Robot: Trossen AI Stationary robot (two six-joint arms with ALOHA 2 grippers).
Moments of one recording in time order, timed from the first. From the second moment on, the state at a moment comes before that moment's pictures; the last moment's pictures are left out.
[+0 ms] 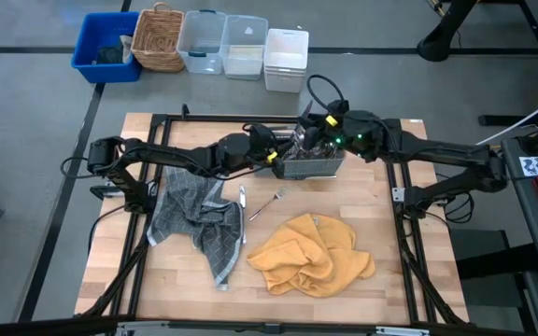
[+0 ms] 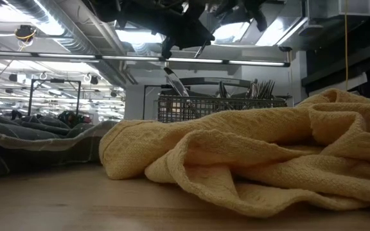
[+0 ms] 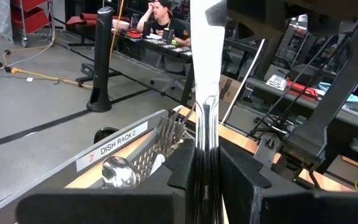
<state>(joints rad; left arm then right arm) 0.13 1.62 1.07 0.46 -0.36 -0.29 -0.18 1.28 1.23 -0.19 0.45 0.52</state>
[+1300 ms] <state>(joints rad) 0.14 1.51 1.07 0.21 -0.36 -0.18 -0.18 1.34 1.23 -0.10 0.41 0.18</state>
